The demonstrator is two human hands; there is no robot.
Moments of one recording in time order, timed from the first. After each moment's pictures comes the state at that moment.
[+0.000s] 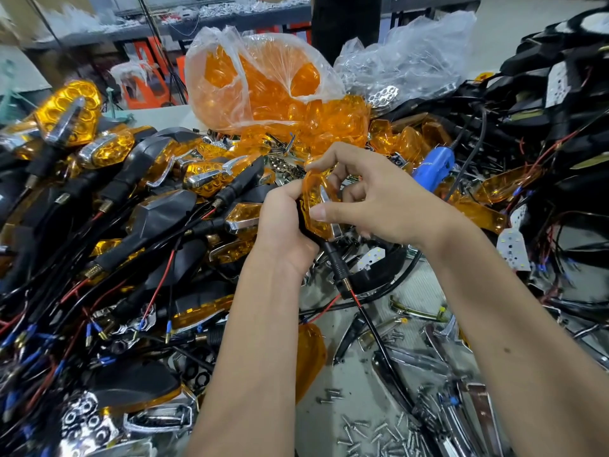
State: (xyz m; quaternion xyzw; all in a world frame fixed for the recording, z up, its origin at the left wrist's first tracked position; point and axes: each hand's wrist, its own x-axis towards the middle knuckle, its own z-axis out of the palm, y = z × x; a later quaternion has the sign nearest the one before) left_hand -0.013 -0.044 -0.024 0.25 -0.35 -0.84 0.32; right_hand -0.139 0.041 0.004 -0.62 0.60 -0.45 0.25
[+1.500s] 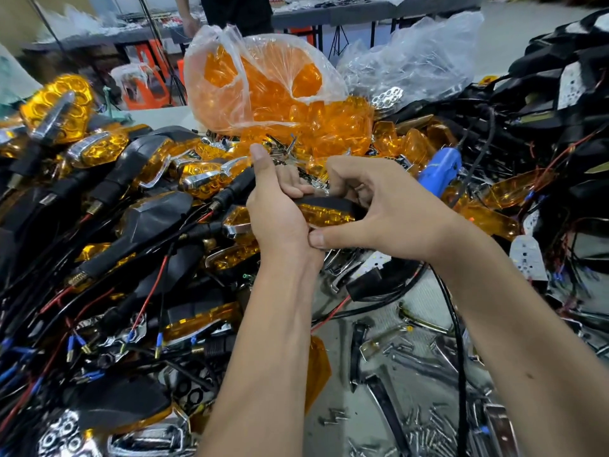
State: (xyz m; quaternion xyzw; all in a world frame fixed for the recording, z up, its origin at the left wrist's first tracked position) left_hand -0.026 -0.038 -0.017 0.25 -0.32 -0.72 0.57; right_hand -0.134 0.046 0.003 -0.68 0.58 -0.41 0.19
